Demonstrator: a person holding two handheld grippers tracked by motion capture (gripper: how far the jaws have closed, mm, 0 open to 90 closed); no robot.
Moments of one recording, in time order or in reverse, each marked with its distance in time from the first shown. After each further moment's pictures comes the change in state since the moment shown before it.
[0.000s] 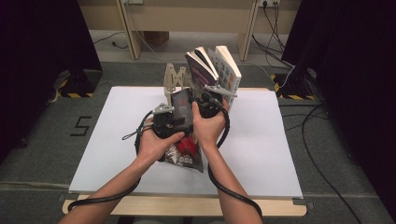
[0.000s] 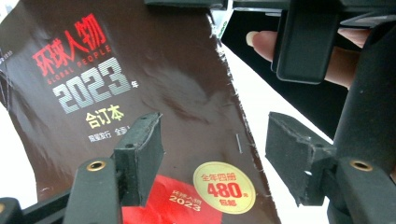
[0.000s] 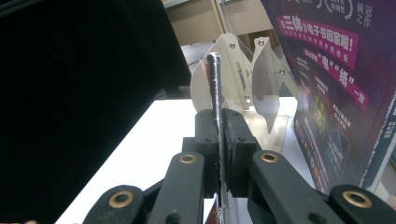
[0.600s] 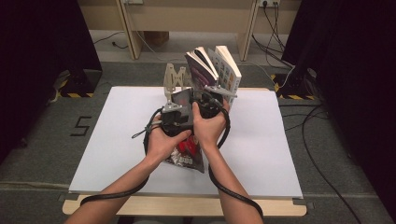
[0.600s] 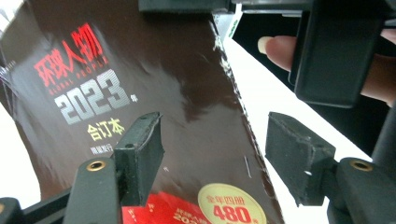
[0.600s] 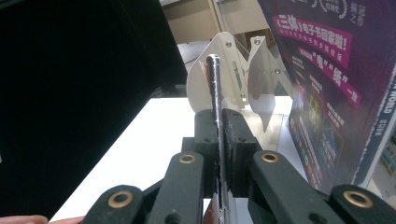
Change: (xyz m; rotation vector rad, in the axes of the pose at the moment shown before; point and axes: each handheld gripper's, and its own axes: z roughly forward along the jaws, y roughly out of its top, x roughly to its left) left arm -0.010 0.005 0.018 -0.002 0.080 0.044; right arm 0.000 0.000 -0.002 0.002 -0.017 -0.004
